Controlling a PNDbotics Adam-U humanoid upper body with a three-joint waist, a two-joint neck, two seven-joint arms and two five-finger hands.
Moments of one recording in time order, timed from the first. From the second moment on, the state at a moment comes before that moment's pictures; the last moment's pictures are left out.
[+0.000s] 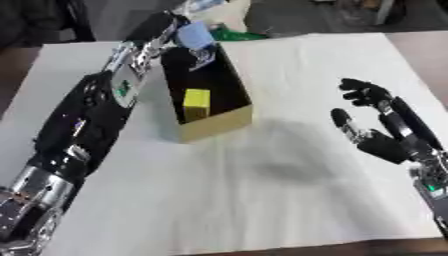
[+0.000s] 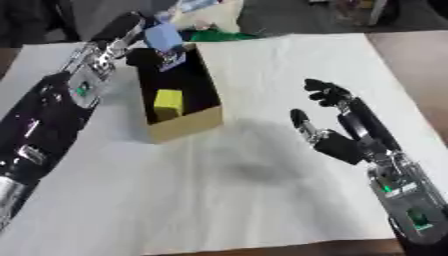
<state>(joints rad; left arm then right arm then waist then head) -1.05 0.31 -0.12 -0.78 -0.92 0.01 -0.09 -0.49 -0.37 0.28 -1.50 0.42 -0.16 0.06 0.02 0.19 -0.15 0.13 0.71</state>
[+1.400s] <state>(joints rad) -0.91 0.37 -0.13 -1.01 -0.79 -0.17 0.14 -0.47 -0.37 0.26 -1.50 0.41 -0.16 0.04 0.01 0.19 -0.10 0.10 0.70</state>
